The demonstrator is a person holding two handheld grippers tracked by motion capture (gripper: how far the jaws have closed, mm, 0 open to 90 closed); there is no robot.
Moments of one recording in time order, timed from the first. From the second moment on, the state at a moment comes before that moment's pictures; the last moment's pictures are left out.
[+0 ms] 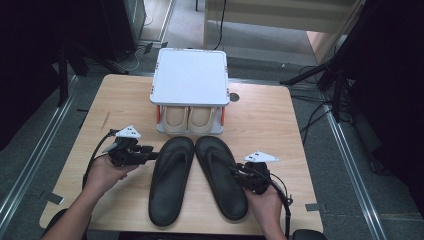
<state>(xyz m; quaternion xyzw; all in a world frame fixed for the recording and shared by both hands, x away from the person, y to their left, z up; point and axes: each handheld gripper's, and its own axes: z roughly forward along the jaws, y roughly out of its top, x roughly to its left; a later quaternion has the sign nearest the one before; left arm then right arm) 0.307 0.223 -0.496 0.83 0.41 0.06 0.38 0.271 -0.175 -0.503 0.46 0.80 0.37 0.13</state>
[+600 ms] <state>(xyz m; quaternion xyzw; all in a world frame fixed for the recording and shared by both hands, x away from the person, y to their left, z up) 0.306 0.226 -0.514 0.84 0.41 0.02 0.36 0.293 -0.186 -0.502 0.45 0.80 0.38 0.13</state>
